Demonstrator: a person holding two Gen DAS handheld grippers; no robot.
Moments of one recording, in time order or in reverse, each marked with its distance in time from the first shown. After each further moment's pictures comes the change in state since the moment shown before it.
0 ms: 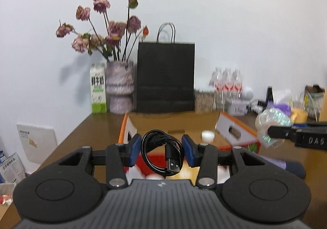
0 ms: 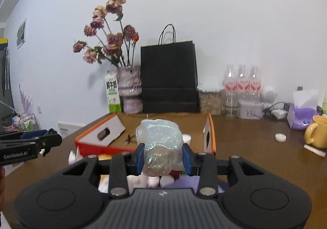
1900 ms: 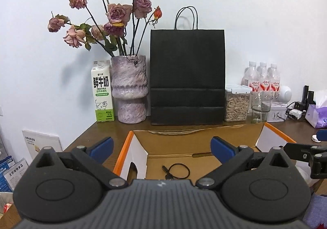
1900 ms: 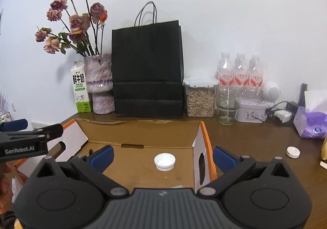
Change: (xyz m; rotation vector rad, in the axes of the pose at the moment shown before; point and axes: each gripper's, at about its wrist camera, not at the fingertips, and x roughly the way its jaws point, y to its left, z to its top) left arm 0.154 0.001 0.016 0.023 0.022 0.137; right arm 0.154 -0.022 0.028 0.002 0.063 -0.108
